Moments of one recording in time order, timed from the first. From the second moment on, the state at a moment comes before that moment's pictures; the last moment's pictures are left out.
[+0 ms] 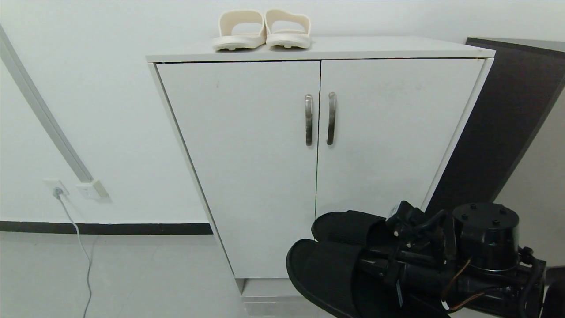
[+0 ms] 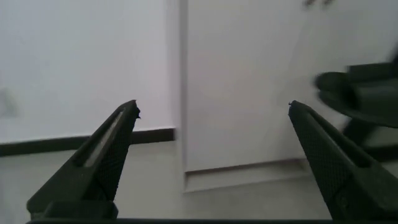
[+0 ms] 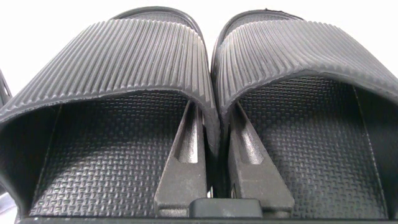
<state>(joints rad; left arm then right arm) -0.01 0.24 -0.21 -0.04 -0.17 -0.02 0.70 1.70 -0.45 -0.93 0.25 -0.08</state>
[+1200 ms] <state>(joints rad) -0.38 1.10 -0.42 -0.56 -0.48 -0.04 0.73 1.71 -0.43 -0.98 0.24 -0.08</state>
